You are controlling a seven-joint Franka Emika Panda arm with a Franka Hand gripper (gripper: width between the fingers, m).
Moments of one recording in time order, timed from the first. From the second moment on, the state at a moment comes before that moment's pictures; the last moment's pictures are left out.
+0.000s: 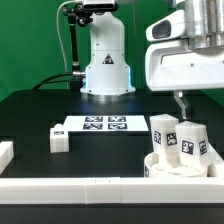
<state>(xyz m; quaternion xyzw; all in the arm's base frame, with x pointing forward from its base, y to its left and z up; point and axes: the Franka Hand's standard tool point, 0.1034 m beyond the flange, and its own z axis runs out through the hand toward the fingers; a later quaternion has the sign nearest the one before) 0.637 0.123 0.107 -0.97 0.22 -0.05 0.06</state>
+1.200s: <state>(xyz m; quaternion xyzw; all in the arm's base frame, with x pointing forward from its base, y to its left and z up) 0.624 0.099 0.082 -0.97 -0.22 -0.07 0.00</state>
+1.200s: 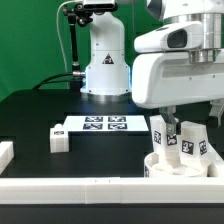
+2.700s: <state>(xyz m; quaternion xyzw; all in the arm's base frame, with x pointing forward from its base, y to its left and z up) 0.624 0.098 0.081 -0.99 0.14 -0.06 0.03</state>
